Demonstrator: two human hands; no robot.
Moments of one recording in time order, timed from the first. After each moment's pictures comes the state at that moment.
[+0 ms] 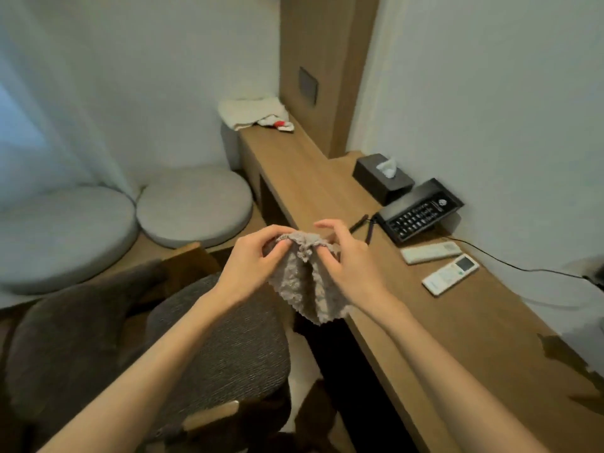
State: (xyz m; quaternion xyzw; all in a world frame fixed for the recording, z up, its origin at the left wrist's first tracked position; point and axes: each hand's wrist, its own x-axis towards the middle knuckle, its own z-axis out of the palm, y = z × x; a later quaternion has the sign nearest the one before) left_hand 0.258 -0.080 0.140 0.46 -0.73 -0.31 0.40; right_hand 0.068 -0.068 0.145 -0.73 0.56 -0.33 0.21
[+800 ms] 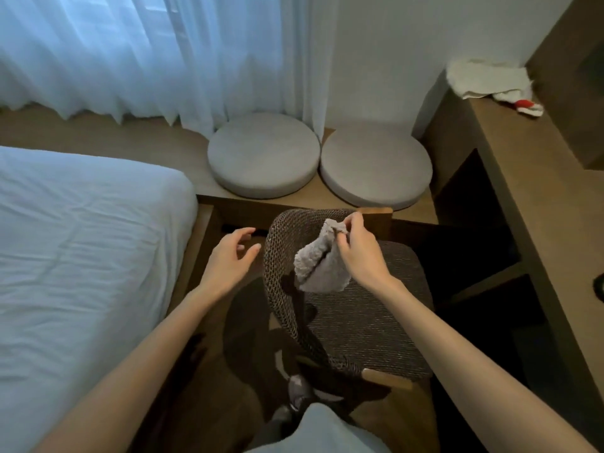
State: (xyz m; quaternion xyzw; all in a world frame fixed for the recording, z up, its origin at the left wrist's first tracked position) left_hand 0.705 0.071 0.019 0.79 -0.45 -0.23 0.34; right_hand 0.488 -0.057 0.046 -0.80 0.47 -0.20 0.33
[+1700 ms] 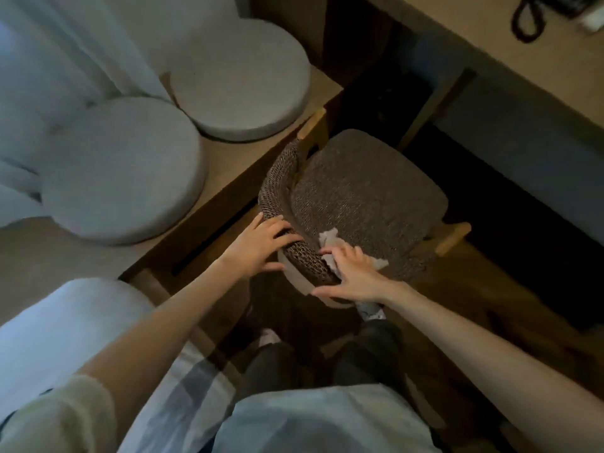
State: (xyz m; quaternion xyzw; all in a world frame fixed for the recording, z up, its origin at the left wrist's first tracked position) left_hand 0.832 -0.114 -0.088 0.21 -0.96 -0.10 -0.15; right_hand 0.615 0.024 -0.082 -0.59 0.66 0.01 0.46
